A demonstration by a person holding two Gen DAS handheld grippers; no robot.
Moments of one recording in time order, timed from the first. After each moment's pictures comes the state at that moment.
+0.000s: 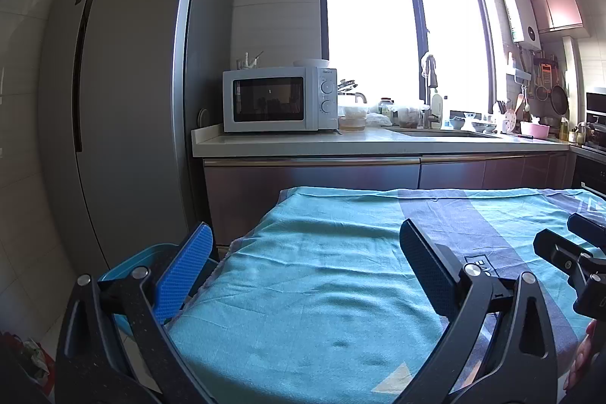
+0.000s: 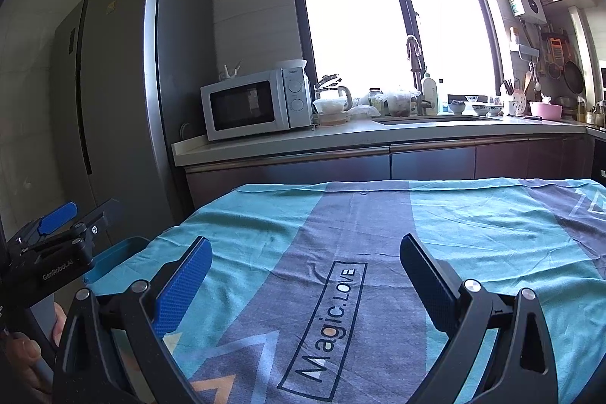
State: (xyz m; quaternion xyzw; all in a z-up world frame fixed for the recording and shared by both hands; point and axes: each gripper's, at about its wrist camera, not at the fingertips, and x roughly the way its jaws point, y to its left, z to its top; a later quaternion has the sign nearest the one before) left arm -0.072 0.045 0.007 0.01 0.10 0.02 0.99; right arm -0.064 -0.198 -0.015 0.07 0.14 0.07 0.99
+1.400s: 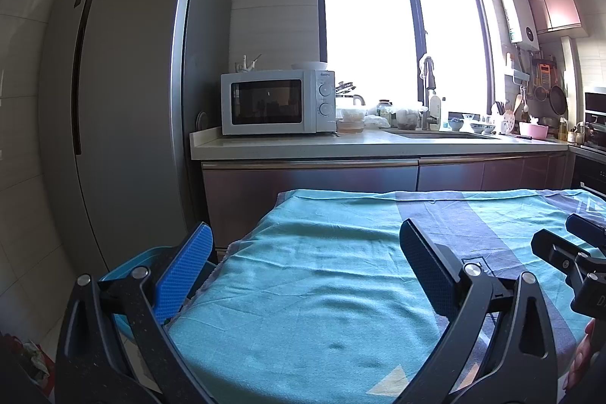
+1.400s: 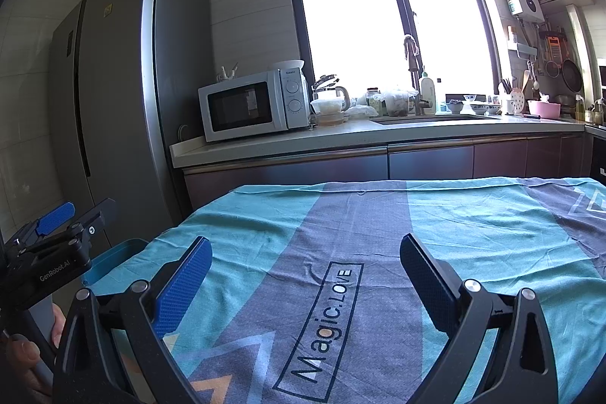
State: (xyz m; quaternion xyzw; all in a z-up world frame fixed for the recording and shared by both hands) left arm -0.071 0.045 0.008 0.01 0.10 0.02 1.00; right arm -0.065 -0.200 -0.015 0.07 0.14 0.07 0.99
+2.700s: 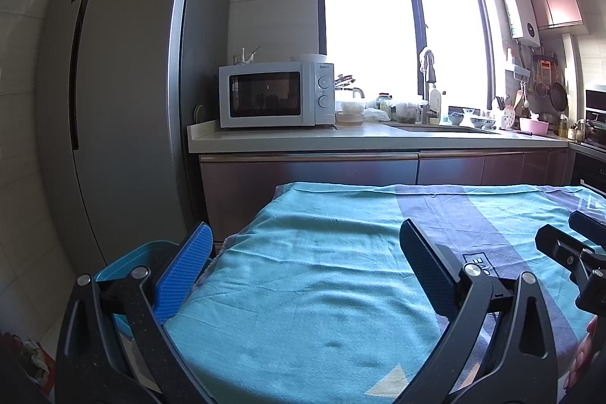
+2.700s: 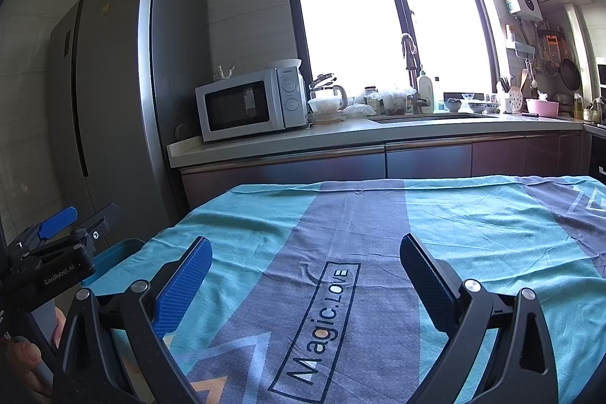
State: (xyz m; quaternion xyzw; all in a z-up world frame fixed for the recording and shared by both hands) left arm -0.065 0.042 0.005 0.01 0.11 0.01 0.99; right arm -0.062 -0.204 -0.017 0.07 0.14 0.07 0.99
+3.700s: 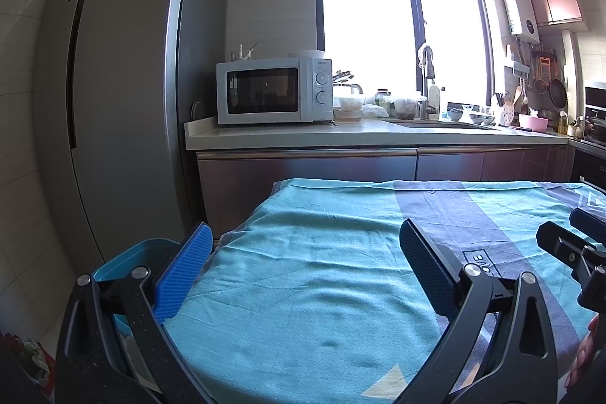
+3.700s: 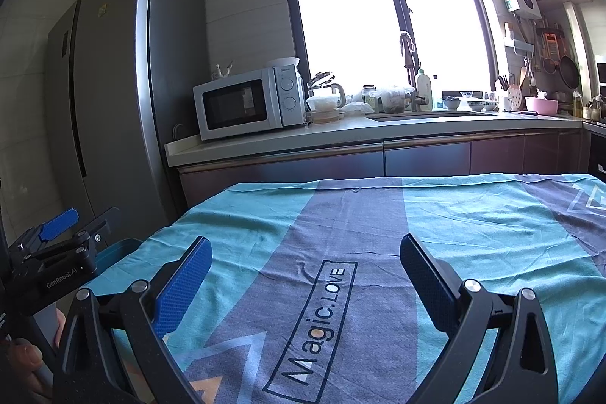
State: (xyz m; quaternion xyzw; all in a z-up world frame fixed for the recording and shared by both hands) left arm -0.058 0.039 0.000 0.01 0.12 0.01 0.99; right arm -0.060 -0.206 -0.020 0.08 0.14 0.07 0.98
